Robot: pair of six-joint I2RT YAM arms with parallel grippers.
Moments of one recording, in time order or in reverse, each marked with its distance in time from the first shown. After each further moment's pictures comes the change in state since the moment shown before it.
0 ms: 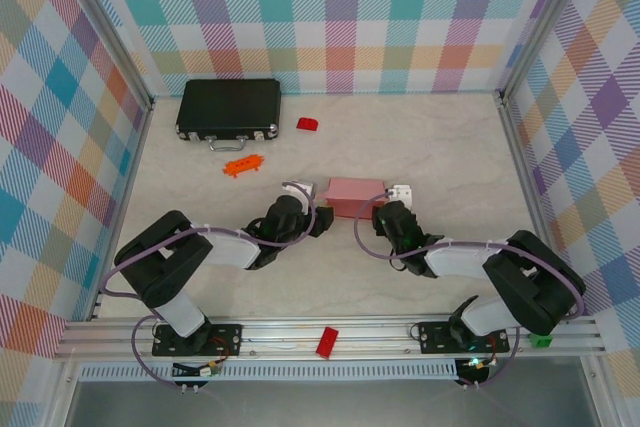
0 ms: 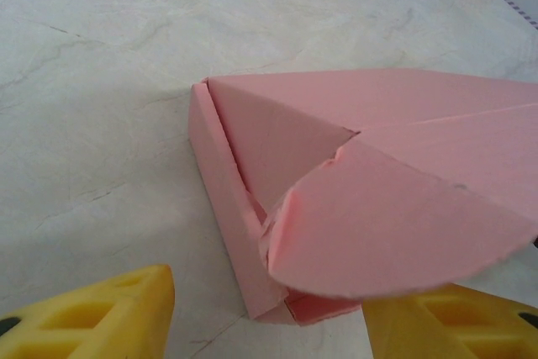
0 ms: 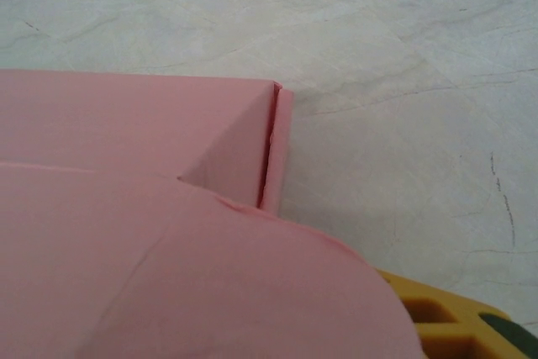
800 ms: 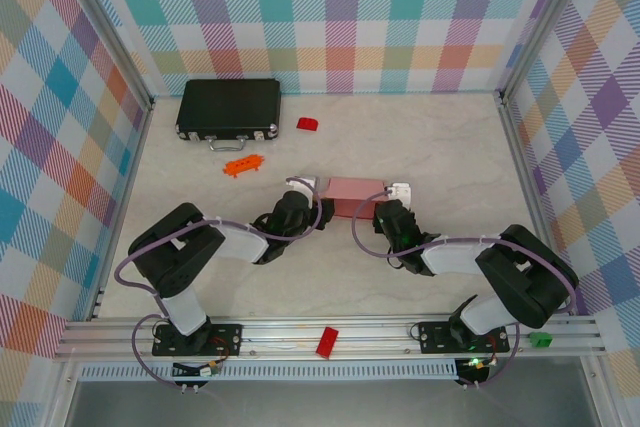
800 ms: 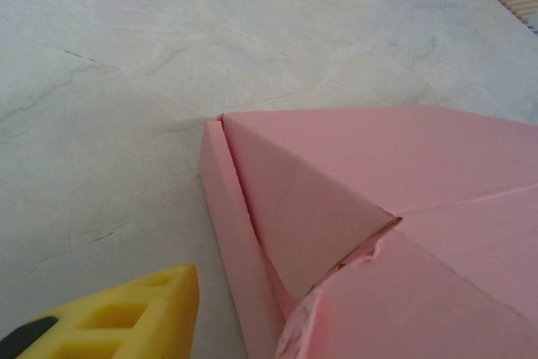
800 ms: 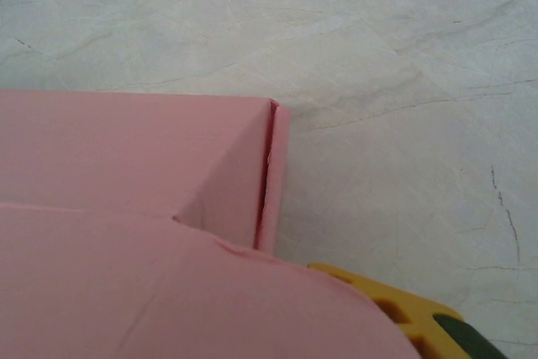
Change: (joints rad) left arm 0.000 0.087 0.067 0.039 -0.057 -0.024; right arm 0.000 0.051 0.013 0.053 0.034 0.005
